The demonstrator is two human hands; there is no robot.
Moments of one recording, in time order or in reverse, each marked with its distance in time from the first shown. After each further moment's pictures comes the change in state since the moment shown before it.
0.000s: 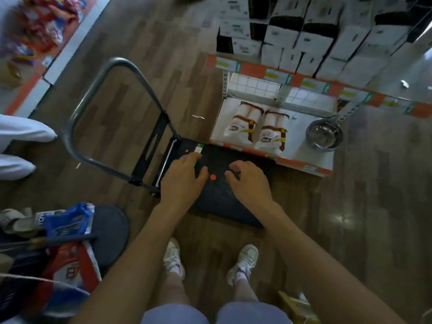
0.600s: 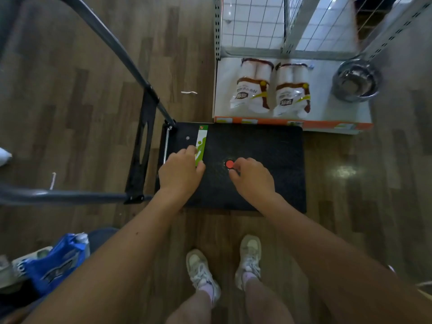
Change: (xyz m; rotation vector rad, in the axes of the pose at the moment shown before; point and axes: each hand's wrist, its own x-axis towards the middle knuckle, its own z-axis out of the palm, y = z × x) left_hand 0.137 -0.189 0.115 0.233 -0.270 0.089; right_hand 0.131 0.029 0.213 -0.098 -0.029 0.267
